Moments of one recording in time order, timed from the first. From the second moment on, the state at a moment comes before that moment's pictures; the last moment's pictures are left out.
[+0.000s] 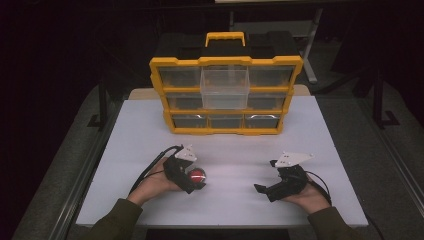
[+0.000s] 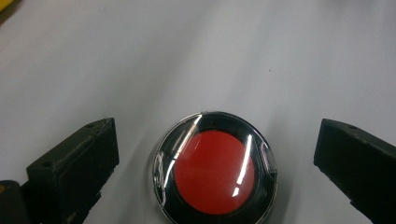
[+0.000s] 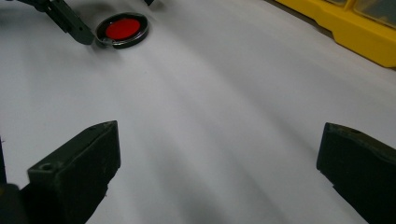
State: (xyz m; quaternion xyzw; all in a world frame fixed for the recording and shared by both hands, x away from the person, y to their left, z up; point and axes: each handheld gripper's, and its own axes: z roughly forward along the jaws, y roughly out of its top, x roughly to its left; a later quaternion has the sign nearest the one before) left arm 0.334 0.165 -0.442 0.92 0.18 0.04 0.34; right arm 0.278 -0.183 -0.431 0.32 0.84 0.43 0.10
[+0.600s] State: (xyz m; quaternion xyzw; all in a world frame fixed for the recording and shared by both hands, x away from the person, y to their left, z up) left arm 0.331 0.165 -0.443 0.94 0.17 0.05 0.30; right arm 0.277 -0.183 -0.430 0.32 0.84 0.43 0.10
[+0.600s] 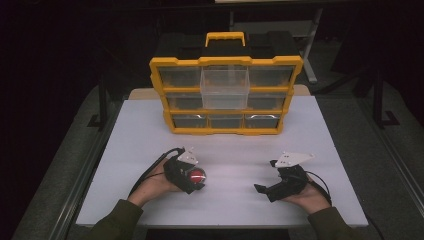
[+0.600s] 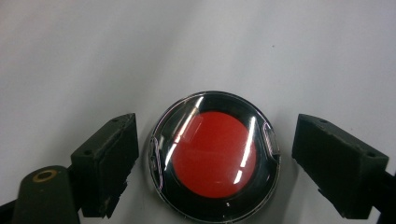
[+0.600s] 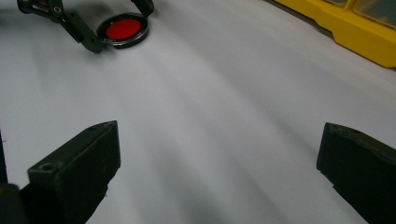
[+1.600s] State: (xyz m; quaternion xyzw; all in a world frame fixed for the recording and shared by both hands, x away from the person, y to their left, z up) left arm 0.330 0.168 -0.439 0.94 0.17 0.05 0.30; right arm 0.277 -0.183 -0.430 0.32 0.84 0.43 0.10
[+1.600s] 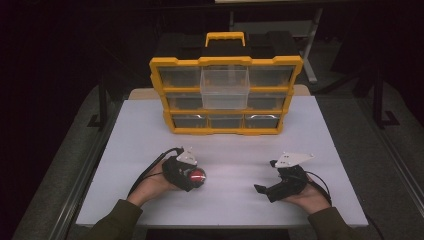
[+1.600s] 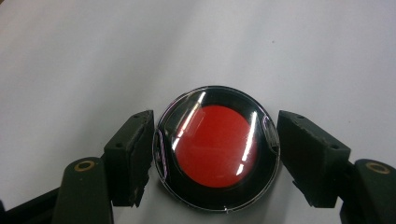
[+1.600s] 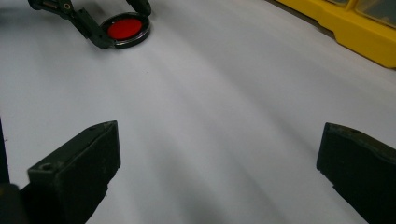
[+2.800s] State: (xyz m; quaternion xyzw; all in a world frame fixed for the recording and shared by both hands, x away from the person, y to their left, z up) left arm 0.339 0.192 -0.420 0.93 0.18 0.03 0.32; right arm 0.276 -0.183 -0.430 0.31 0.84 0.43 0.10
